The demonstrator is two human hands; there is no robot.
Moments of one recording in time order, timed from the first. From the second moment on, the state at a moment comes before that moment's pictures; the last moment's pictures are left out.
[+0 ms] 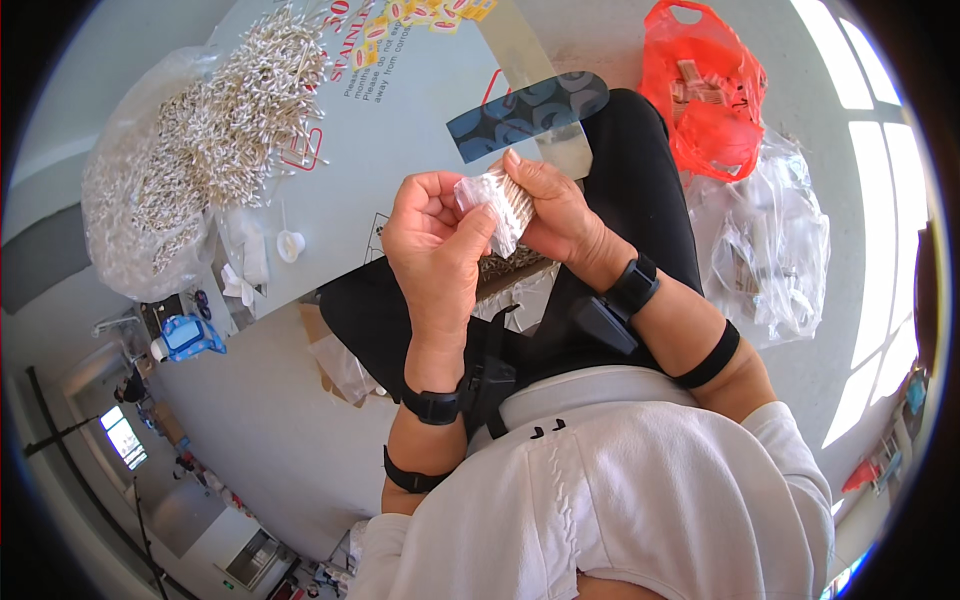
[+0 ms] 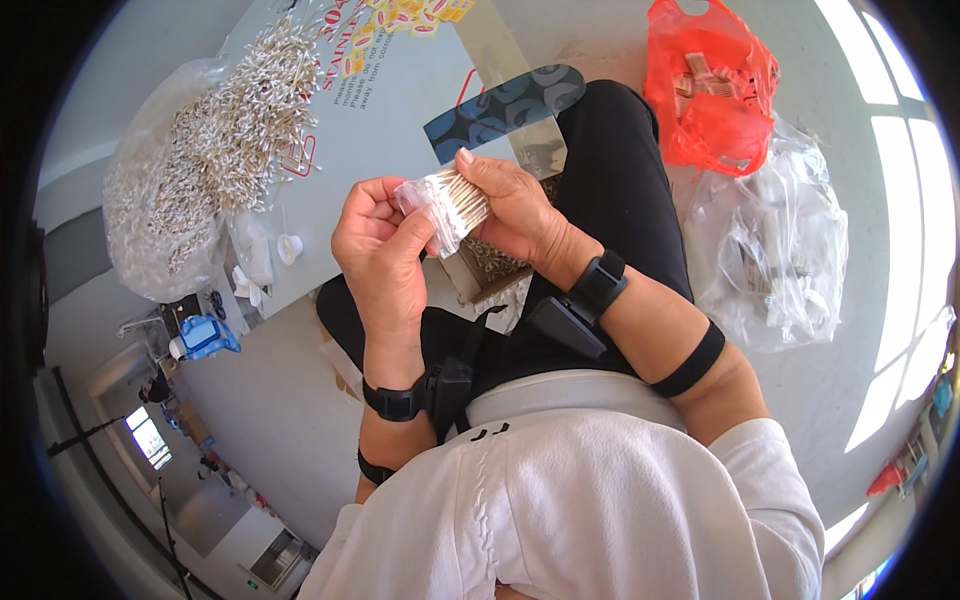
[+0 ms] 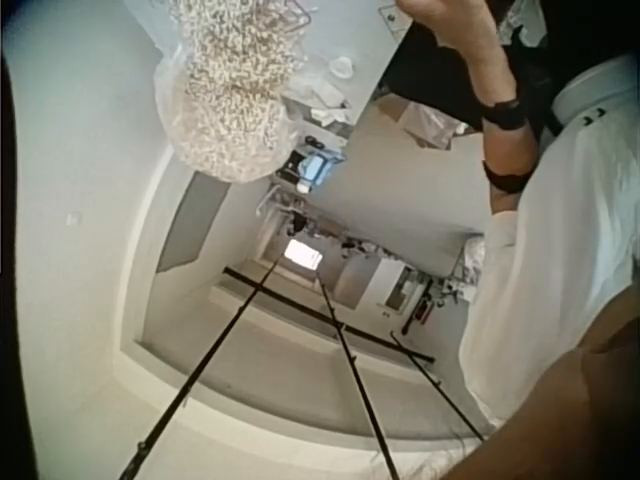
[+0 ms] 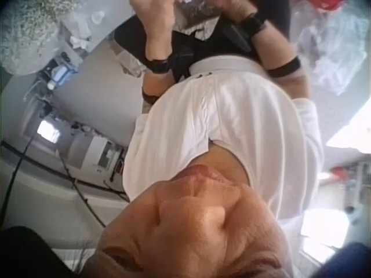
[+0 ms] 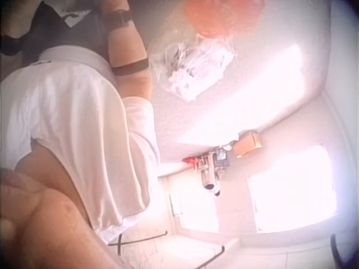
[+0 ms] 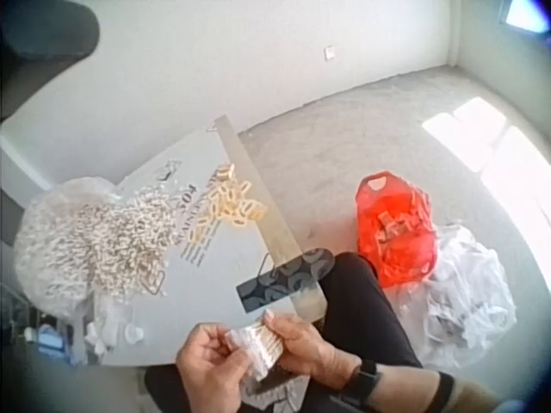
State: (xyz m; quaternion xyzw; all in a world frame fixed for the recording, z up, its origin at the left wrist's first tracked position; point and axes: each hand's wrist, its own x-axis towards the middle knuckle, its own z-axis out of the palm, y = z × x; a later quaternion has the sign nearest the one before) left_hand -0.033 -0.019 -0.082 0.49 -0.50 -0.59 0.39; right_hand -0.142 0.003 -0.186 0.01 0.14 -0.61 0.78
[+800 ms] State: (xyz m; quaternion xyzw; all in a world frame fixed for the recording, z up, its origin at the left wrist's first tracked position) left_hand -0.021 -0.020 -0.093 0.45 -0.74 -0.31 0.38; right_hand -0.149 0.001 -0.164 -0.21 0.43 -0.66 0.59
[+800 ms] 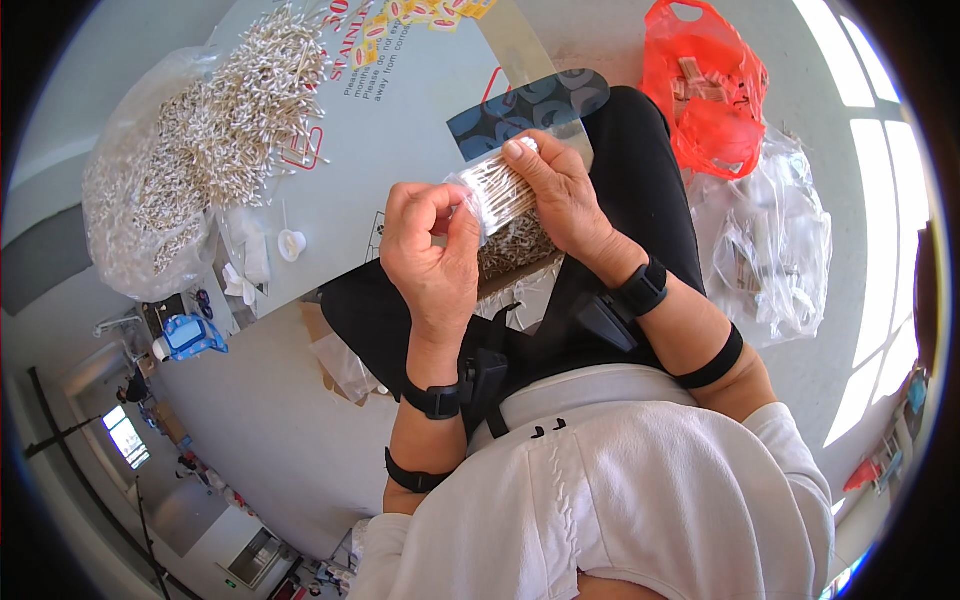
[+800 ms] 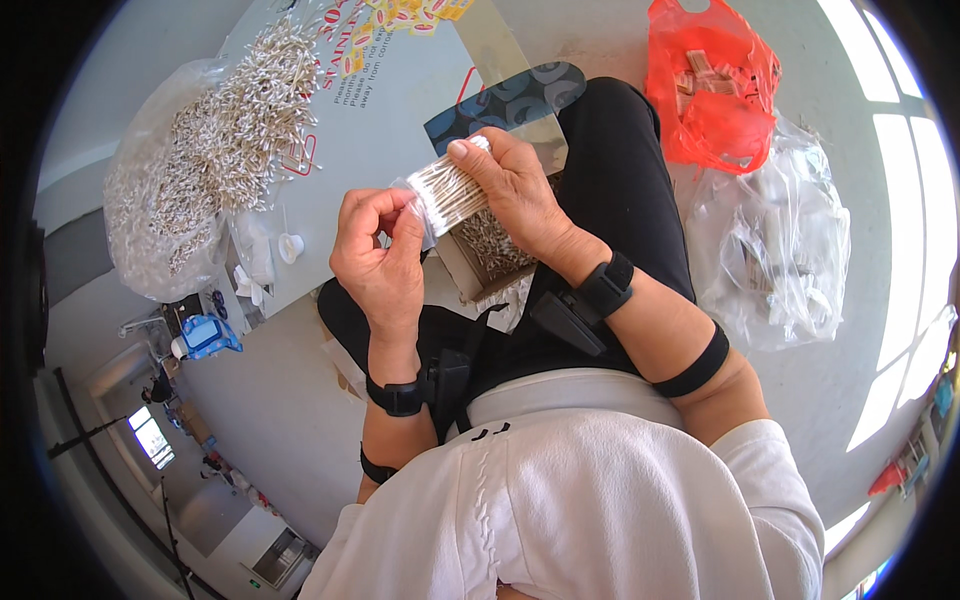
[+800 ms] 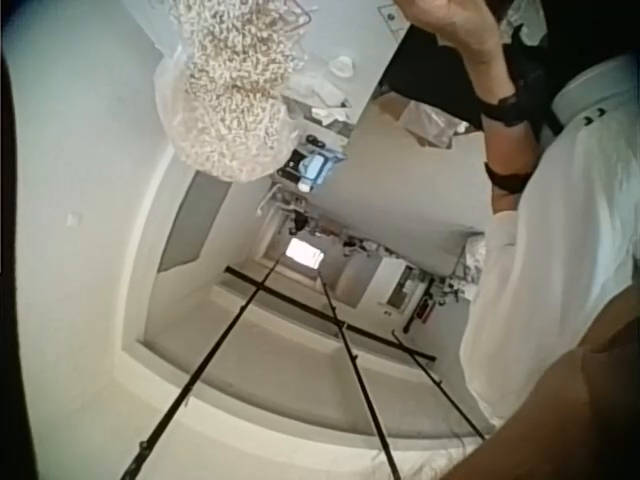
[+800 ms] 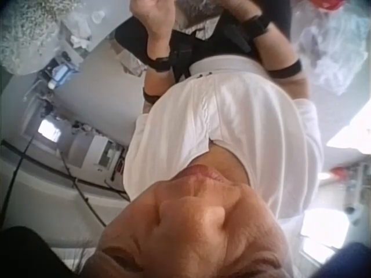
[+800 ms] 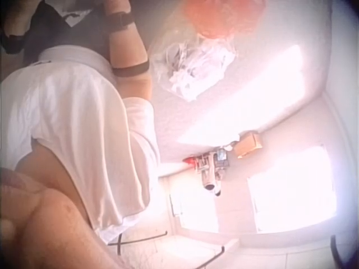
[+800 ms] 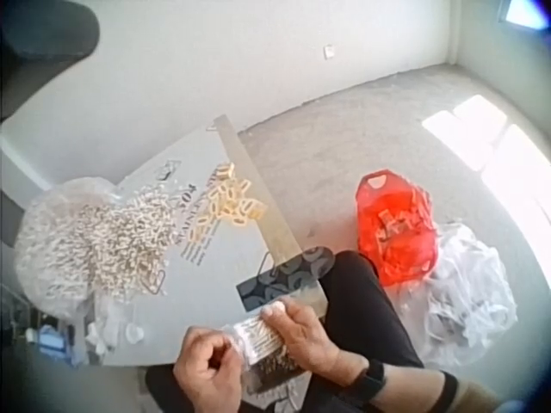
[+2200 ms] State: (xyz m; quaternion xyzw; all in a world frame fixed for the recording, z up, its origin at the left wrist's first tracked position) left_hand -0.019 -0.021 -0.092 0.45 -0.75 -0.30 0.38; right_hand -0.148 0.000 -0.176 -0.15 0.38 -0.66 0.63
